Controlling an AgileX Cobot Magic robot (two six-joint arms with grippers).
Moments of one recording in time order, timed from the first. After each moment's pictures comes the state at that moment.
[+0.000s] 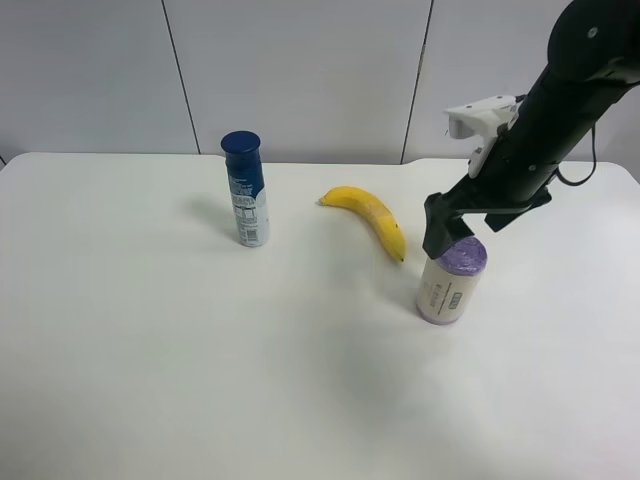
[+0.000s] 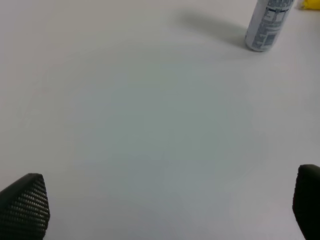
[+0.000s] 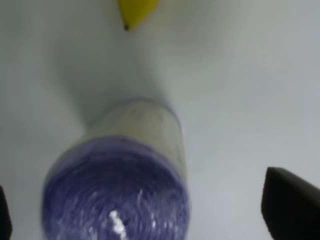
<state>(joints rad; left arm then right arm) -0.14 -0.01 -0.51 0.00 1.06 -0.02 0.26 1.64 -1.11 0.17 0.85 -0.35</state>
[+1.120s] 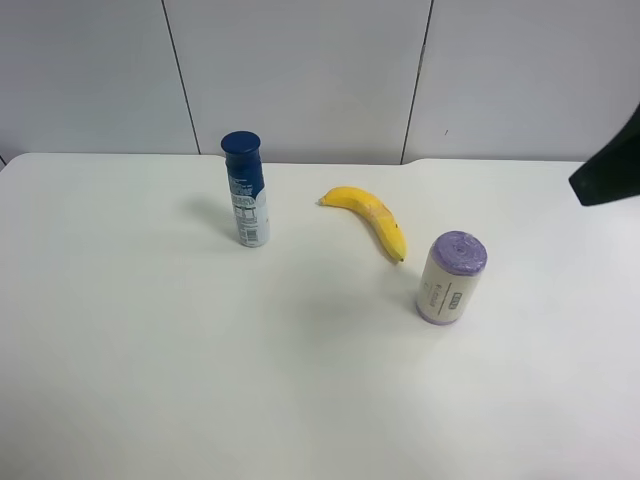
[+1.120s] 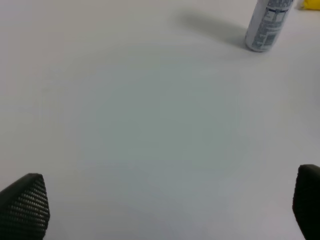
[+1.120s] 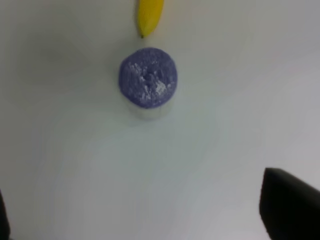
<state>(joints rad) -0.14 -0.01 -0.51 0.00 1.06 -0.02 0.26 0.93 -1.04 0.15 1.19 -0.26</state>
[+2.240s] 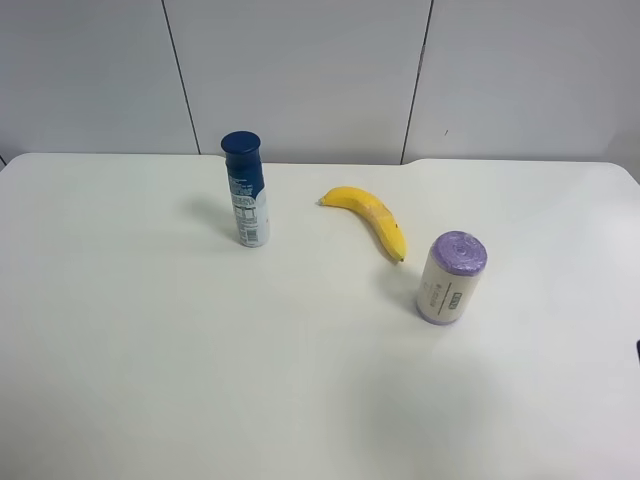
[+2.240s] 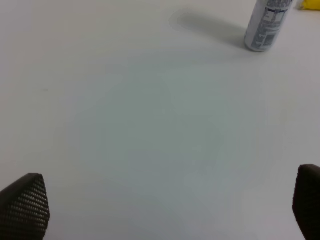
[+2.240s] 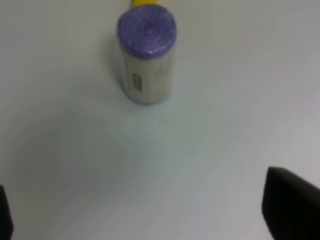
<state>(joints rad) -0.14 -0.01 -0.51 0.00 1.06 -0.02 0.26 0.24 -0.53 0.13 1.03 -0.22</state>
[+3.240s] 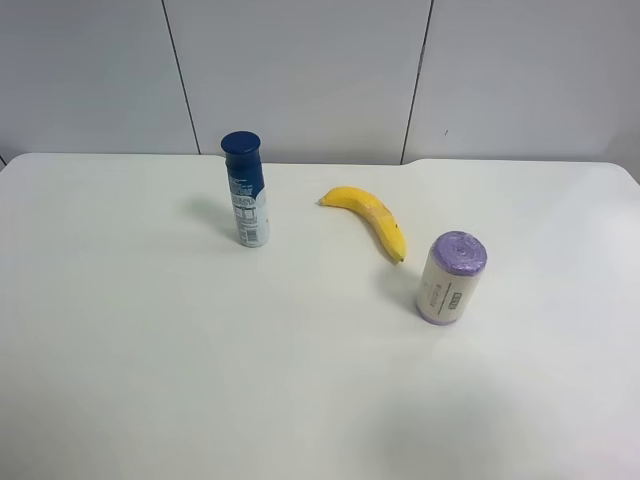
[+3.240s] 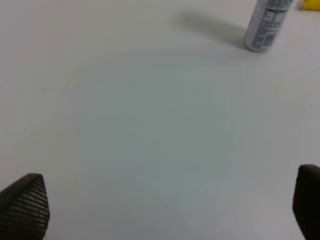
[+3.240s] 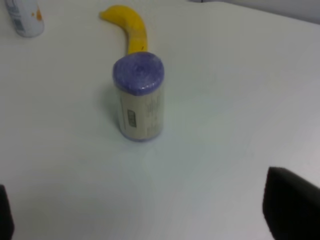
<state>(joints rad) -0.14 -0.01 -0.51 0.00 1.06 -0.02 0.26 0.00 -0.51 0.11 1.06 -0.18</state>
